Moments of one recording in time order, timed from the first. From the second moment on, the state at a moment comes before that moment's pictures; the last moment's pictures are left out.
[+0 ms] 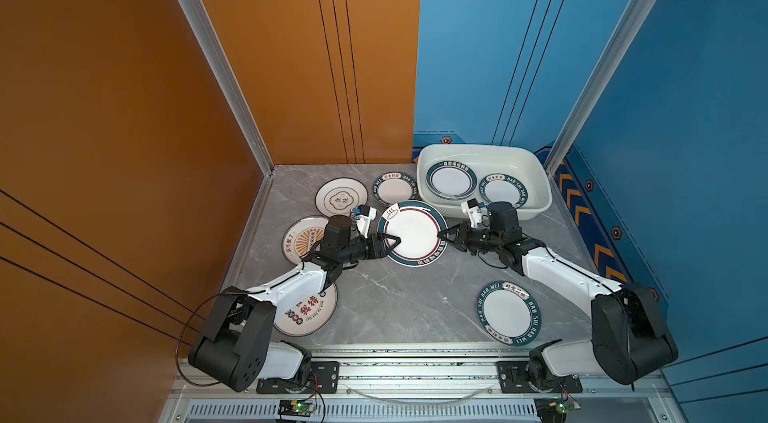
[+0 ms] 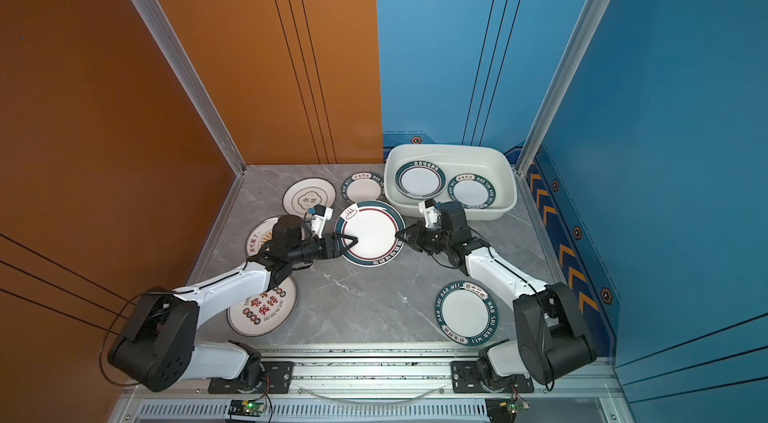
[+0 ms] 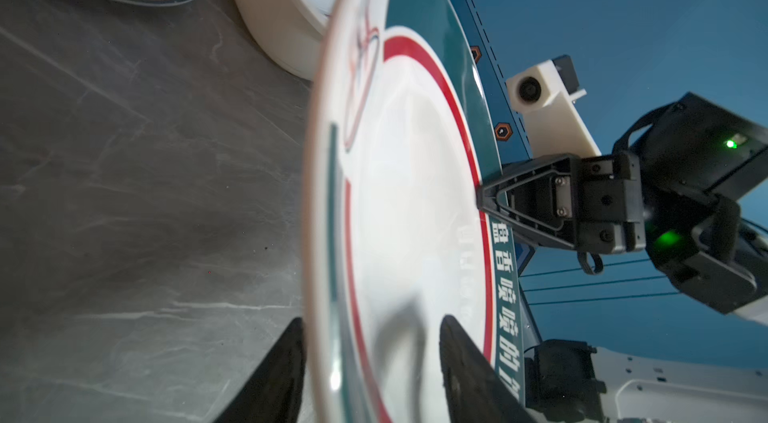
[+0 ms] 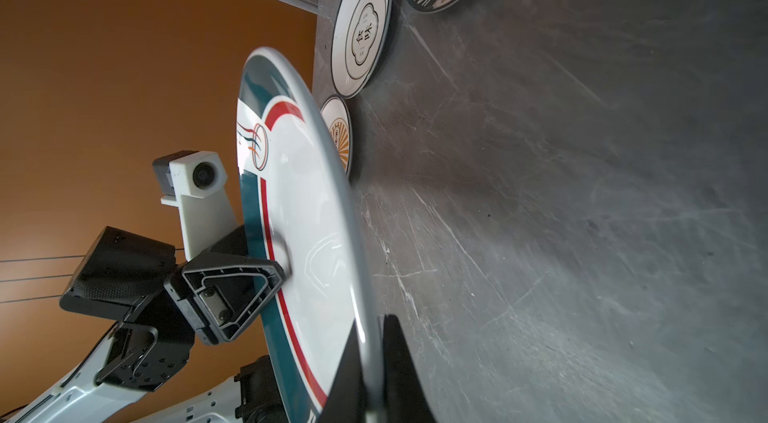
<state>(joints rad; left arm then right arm) -0.39 1.38 0.64 0.31 0.64 -0.68 0.34 1.41 0.79 0.05 -0.70 0.86</state>
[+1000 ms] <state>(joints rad) -0.38 1.46 0.64 0.42 0.68 -0.78 0.39 1.66 0.81 0.45 -0.82 0.93</state>
